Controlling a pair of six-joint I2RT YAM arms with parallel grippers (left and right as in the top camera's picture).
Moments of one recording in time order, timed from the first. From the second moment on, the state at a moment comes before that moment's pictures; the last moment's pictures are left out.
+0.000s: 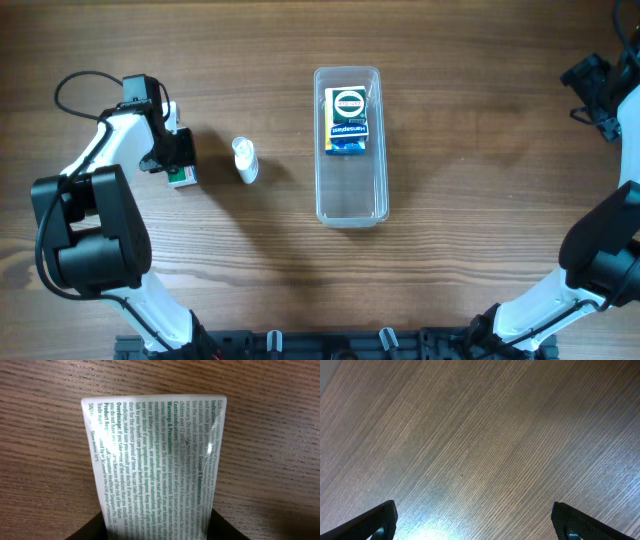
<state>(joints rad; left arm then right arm) 0.16 1.95 1.22 -0.67 0.00 -0.03 -0.44 1.91 1.63 -0.78 0.09 0.51</state>
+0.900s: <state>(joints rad) -0.34 1.29 1.40 -0.79 0.10 -0.16 -0.44 1.91 1.63 -0.77 0.09 0.51</state>
